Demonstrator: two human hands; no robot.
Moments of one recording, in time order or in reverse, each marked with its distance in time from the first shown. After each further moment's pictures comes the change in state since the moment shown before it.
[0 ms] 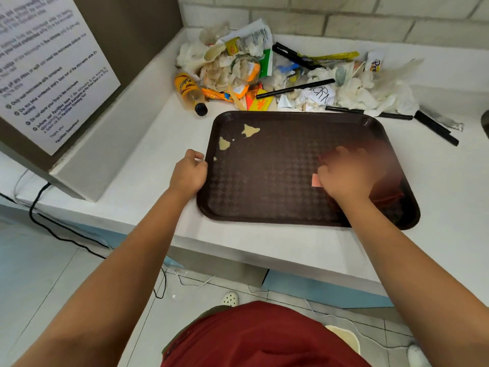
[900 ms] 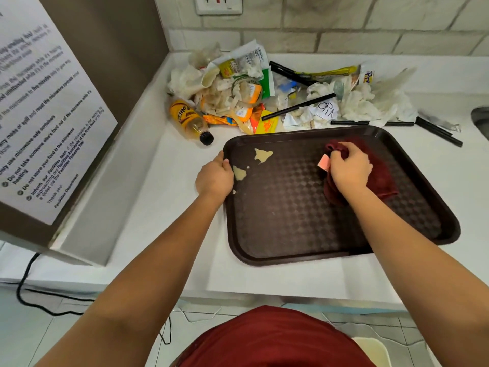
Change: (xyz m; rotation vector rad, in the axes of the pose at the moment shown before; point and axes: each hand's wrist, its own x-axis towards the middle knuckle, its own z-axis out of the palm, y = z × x) left_hand 0.079 0.027 0.015 0.197 -0.031 0.140; right_hand 0.037 -0.071 0.002 0.534 0.263 0.153
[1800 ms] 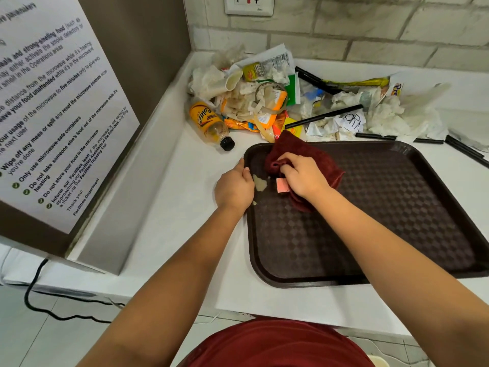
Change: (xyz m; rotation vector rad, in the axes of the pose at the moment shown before) left_hand 0.002 -0.003 0.000 -0.026 0.008 0.015; right_hand -0.034 -0.088 0.067 0.032 -0.529 -0.472
